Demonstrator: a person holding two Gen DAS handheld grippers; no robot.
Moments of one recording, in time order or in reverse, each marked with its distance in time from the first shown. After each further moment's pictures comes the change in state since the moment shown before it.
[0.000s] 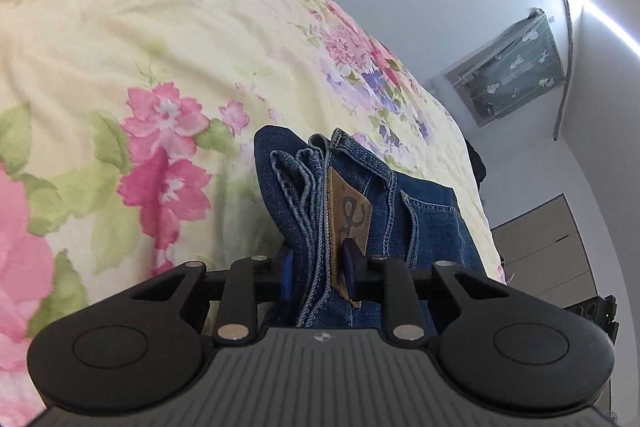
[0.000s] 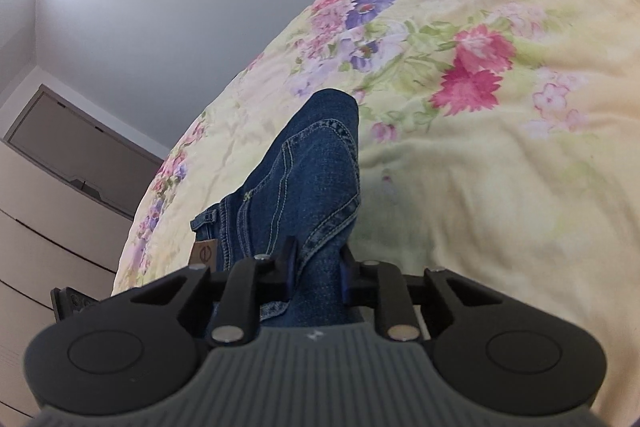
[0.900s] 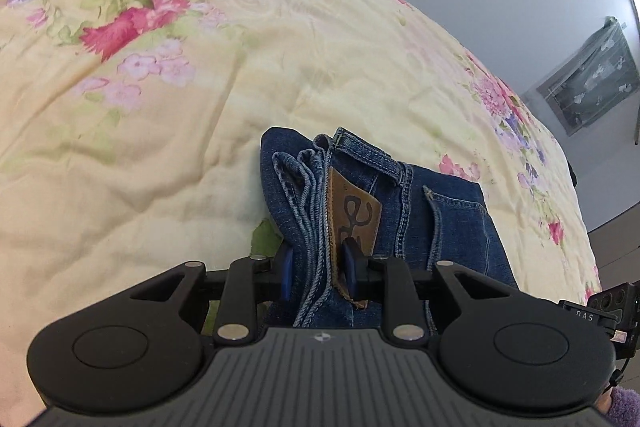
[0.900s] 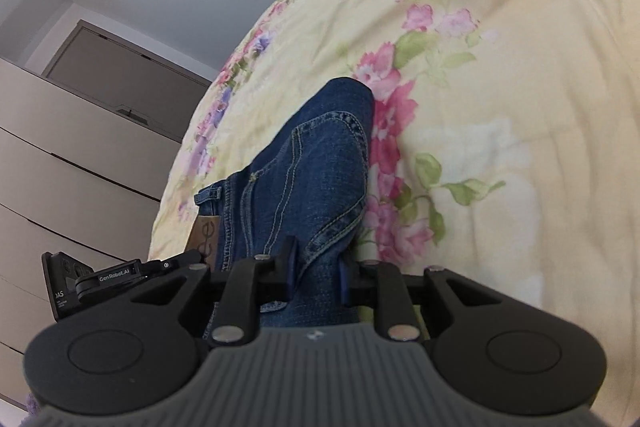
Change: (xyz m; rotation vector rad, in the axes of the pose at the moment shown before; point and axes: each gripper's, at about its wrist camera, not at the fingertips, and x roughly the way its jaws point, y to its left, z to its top) left arm -0.164 0.181 0.033 -0.006 -0.035 0.266; right arm 0.191 0.147 -0.143 -0.008 0.201 0.153
